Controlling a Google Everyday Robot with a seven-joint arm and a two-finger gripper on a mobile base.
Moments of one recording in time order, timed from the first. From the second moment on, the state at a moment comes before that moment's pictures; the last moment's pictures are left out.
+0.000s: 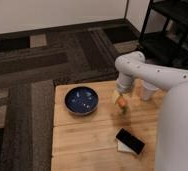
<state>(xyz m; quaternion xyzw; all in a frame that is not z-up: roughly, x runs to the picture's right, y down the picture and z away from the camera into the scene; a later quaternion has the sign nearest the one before) 0.178 0.051 0.822 -0.29 0.17 0.48 0.81</state>
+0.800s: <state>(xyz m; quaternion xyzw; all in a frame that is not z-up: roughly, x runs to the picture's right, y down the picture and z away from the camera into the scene) 0.187 0.078 0.844 -0.31 0.15 0.47 0.82</state>
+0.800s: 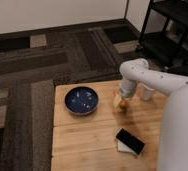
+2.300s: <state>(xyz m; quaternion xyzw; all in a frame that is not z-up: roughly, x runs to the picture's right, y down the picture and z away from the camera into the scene) 0.146 0.088 0.806 -0.31 0.22 0.43 0.82</state>
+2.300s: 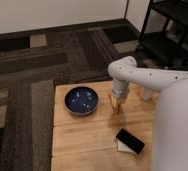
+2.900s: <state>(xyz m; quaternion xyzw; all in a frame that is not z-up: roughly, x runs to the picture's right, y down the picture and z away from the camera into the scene) 0.095 0.120 0.776 -0.37 0.24 0.38 0.82</state>
